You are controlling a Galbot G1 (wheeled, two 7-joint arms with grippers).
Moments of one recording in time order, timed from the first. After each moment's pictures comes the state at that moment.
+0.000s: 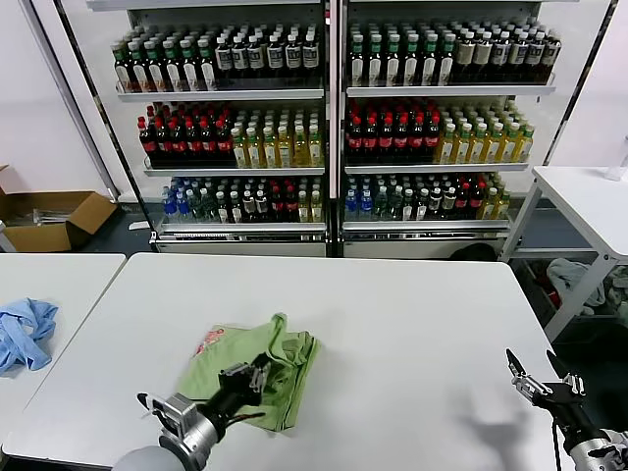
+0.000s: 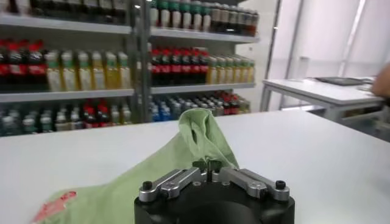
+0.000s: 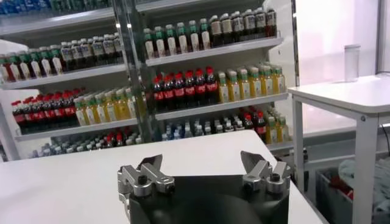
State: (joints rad) left arm 1.42 -0.94 -0.23 -2.14 -0.52 0.30 -0.01; right arm -1.65 1.17 0.96 1.92 0.66 -0.09 -0.26
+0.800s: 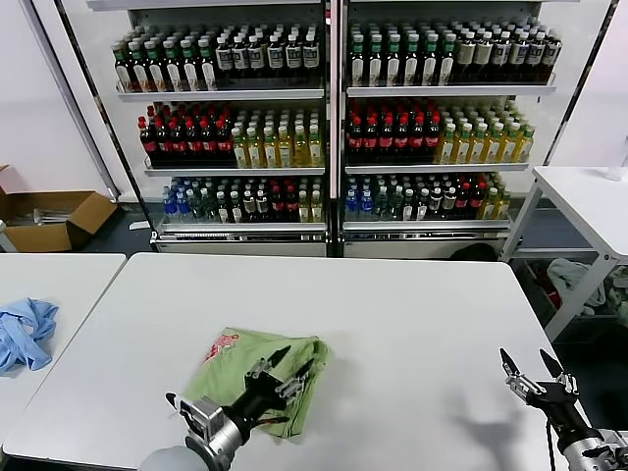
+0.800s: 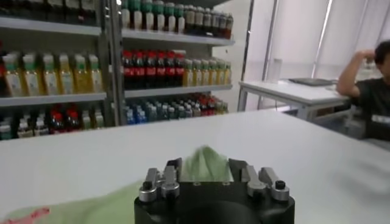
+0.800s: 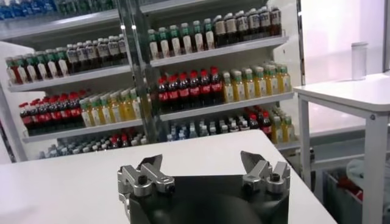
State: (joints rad) left arm 1.34 -0.98 -0.19 -2.14 -0.54 0.30 -0.03; right arm -1.65 1.18 0.94 1.94 0.66 -0.09 -0.26
